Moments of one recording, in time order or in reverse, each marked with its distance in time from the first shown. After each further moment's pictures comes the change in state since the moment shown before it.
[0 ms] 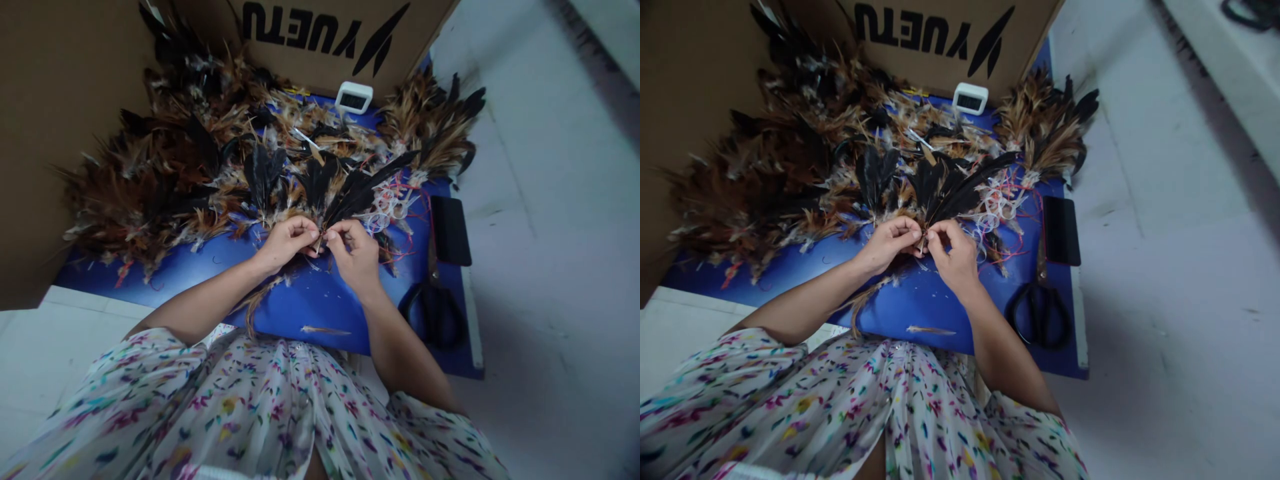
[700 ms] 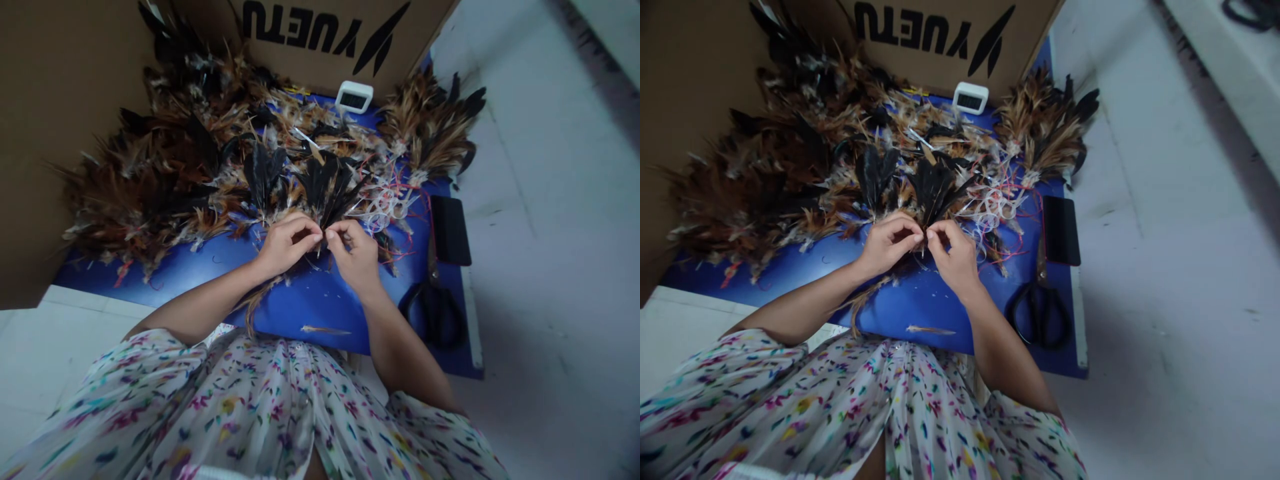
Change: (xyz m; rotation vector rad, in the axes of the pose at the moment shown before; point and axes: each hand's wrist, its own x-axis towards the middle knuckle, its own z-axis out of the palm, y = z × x) left_hand -0.002 0.005 -0.005 0.769 0.102 0.655; right_hand 0.001 0.001 -0.001 -0.035 -0.023 0.020
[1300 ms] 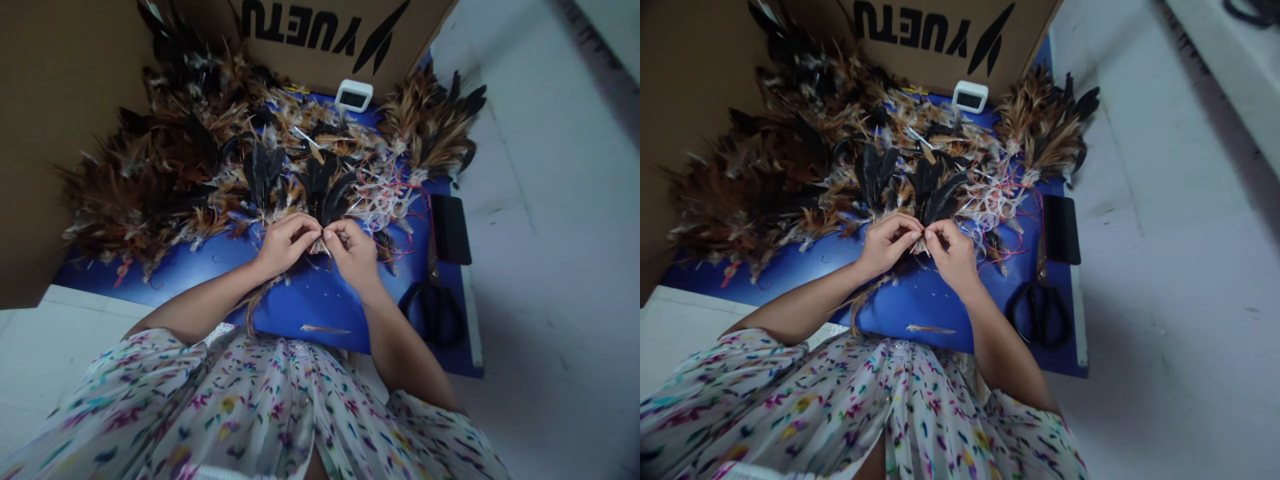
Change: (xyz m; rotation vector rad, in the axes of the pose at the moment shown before) left_hand -0.004 -0.002 0.004 -0.017 0.057 0.035; right_hand -0.001 -0.002 0.001 0.105 -0.068 0.115
